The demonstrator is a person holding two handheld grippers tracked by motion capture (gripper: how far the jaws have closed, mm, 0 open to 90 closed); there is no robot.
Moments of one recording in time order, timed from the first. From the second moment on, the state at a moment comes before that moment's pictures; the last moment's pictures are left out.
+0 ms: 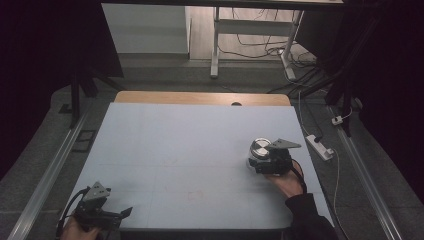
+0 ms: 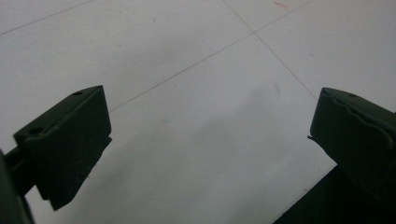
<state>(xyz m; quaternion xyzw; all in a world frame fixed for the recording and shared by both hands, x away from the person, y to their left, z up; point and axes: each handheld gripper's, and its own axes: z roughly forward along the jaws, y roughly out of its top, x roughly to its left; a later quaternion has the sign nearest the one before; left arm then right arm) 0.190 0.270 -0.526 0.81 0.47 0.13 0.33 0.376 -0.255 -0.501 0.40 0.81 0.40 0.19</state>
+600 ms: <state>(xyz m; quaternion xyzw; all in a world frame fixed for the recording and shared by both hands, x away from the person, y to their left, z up) 0.190 0.270 -0.526 0.81 0.47 0.13 0.33 0.373 -0.255 -0.499 0.38 0.81 0.39 0.20</state>
